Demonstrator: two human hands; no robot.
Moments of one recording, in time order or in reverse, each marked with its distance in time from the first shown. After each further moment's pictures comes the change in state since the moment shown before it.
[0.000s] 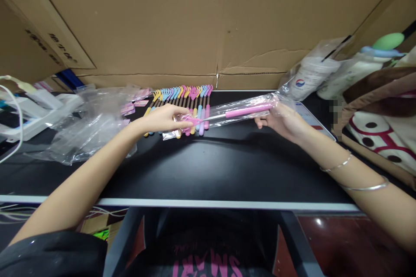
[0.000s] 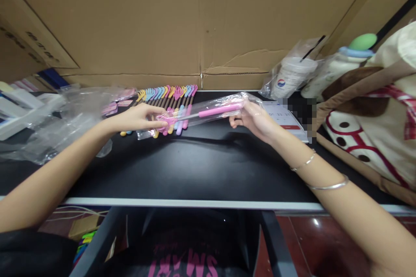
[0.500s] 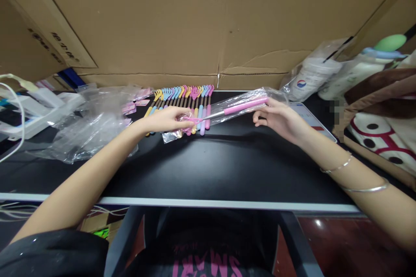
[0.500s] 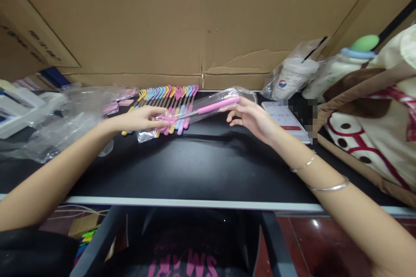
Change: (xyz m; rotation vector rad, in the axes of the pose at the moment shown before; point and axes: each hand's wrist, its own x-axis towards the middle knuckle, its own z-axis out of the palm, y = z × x) left_hand 0.001 0.001 0.003 -0.081 -0.041 -0.015; right_hand 0.001 -0.005 0.004 -0.064 0.020 0.004
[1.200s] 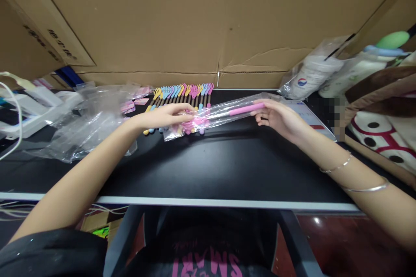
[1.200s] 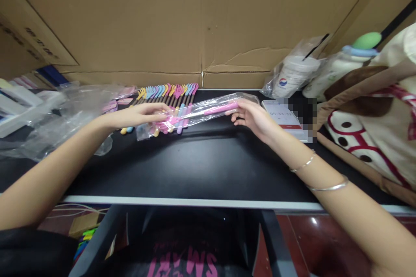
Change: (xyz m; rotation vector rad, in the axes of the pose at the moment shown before) left_hand -0.001 0.003 -0.005 -0.138 0.015 -0.064; right_hand 0.005 0.008 -0.004 0.069 0.134 0.104
